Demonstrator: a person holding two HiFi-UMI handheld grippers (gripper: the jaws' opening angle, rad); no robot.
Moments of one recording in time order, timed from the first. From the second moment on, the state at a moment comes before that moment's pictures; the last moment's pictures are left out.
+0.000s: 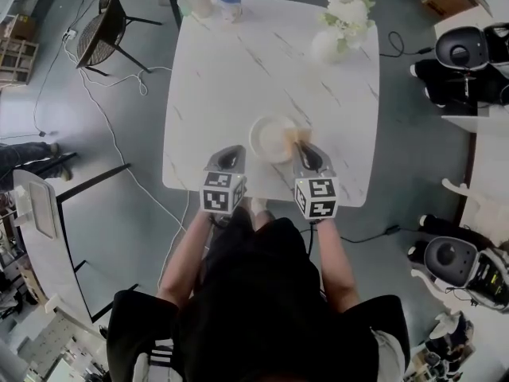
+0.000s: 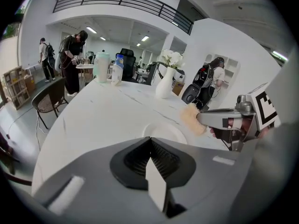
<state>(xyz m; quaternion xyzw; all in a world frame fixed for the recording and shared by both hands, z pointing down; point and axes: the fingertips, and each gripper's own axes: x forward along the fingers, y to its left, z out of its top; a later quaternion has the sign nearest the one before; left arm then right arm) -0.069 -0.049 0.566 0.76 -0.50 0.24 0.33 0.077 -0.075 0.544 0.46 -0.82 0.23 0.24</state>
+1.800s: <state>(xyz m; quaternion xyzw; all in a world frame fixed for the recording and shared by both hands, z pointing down) -0.060 -0.085 0.639 0.73 -0.49 0.27 0.38 0.024 -0.115 0.613 0.42 -0.83 0.25 0.28</state>
